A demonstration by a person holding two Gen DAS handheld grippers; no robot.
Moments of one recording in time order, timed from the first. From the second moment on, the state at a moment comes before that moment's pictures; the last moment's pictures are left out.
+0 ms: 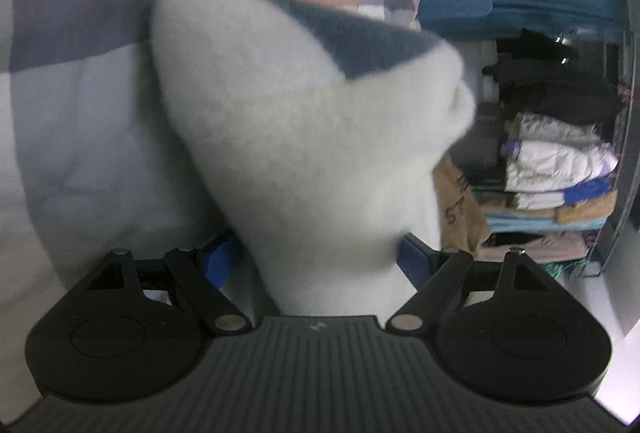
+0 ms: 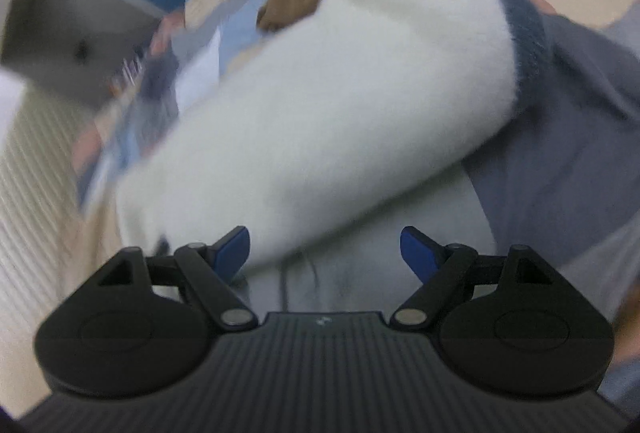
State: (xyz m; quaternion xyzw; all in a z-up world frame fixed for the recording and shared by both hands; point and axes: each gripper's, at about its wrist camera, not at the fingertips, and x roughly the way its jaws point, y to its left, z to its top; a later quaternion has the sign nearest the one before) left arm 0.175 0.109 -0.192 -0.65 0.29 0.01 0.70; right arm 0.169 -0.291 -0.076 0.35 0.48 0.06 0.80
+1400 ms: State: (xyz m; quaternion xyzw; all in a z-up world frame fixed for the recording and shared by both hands) left arm 0.214 0.116 -0.200 -0.66 0.27 -0.01 0.70; right arm 0.184 -0.335 -0.177 0.62 0.34 -0.01 0.71
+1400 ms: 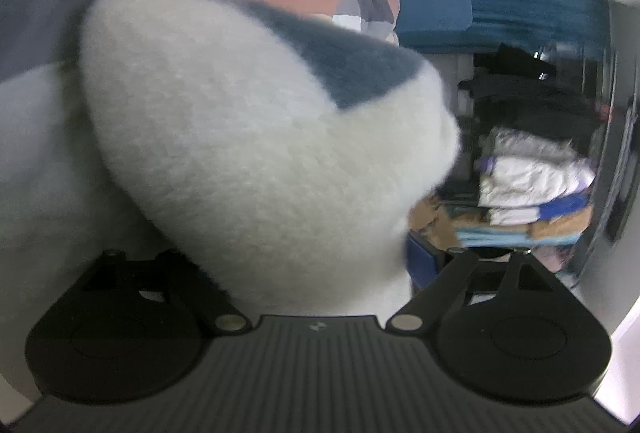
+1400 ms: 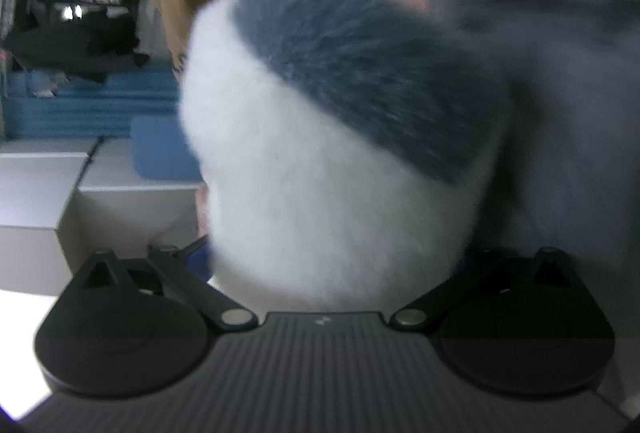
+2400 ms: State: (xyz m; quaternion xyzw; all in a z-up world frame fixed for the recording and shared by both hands) left arm 0.142 0.080 -0.096 -0.58 0.24 -0.10 0.77; right arm 0.128 -0.378 -0.048 0.46 0.26 0.11 0.84
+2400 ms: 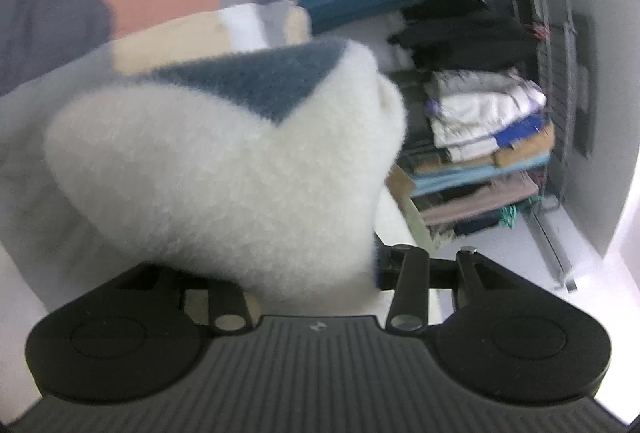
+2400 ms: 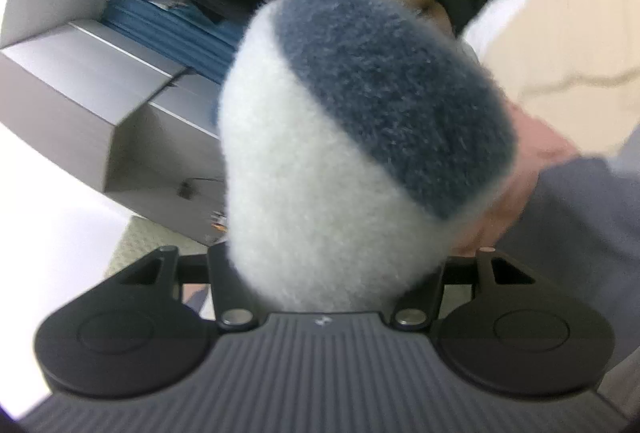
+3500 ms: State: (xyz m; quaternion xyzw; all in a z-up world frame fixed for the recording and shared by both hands) left arm 0.325 -0.195 -0.120 -0.49 0.34 -0.19 0.78; right arm 0.164 -0.595 -0.087 0.48 0.19 0.05 0.86
